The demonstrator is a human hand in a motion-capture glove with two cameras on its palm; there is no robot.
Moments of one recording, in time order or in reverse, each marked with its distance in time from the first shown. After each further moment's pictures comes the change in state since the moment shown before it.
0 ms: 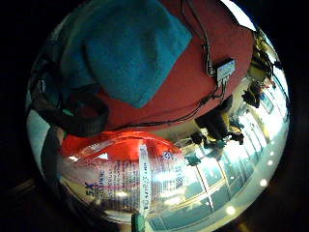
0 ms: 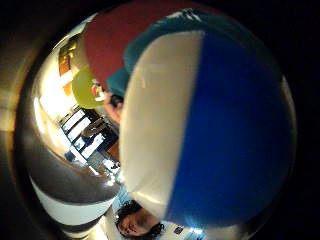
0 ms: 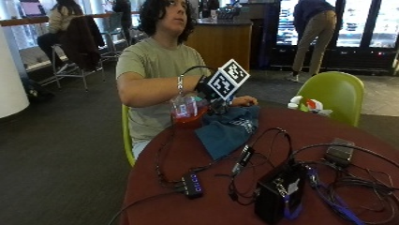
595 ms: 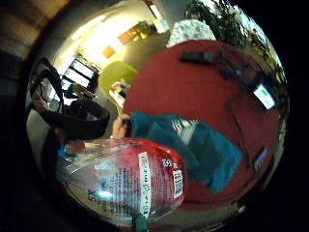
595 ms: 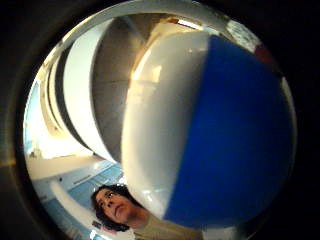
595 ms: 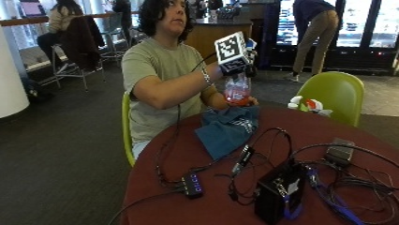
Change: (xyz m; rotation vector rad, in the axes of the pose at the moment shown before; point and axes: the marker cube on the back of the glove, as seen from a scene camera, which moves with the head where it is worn) arm -0.137 0.028 -0.087 0.769 -0.653 -0.776
